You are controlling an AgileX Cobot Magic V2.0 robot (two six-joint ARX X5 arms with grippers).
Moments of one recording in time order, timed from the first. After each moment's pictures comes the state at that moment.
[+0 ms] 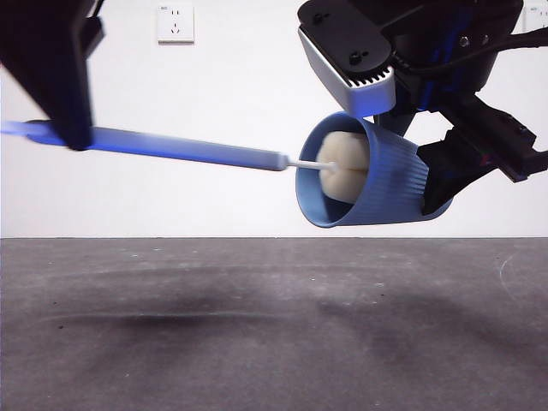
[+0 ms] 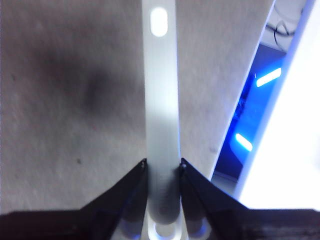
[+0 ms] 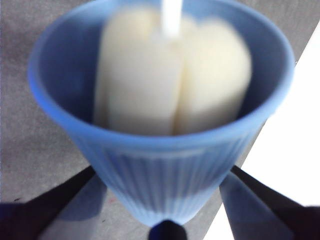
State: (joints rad) left arm -0.77 1.27 1.13 -1.08 0.05 0.42; right arm 0.93 1.34 0.87 -0.50 0.65 -1.20
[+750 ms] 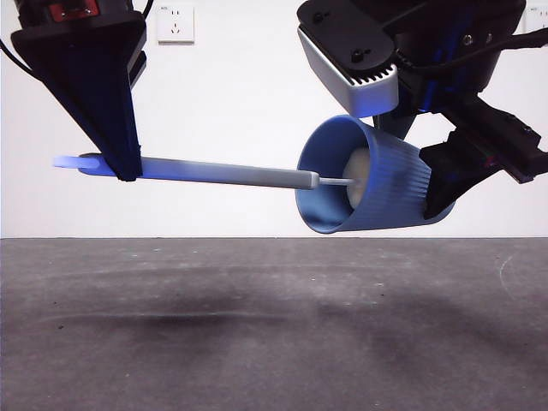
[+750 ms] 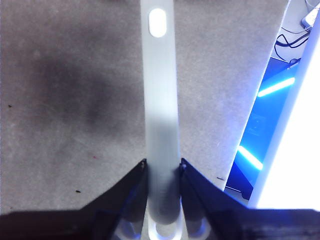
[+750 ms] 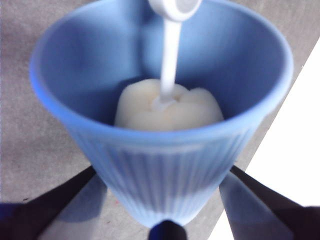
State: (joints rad) left arm -0.78 1.35 1.12 -0.98 0.06 0.42; right arm 0.94 1.34 0.87 -0.52 0.63 -1.19
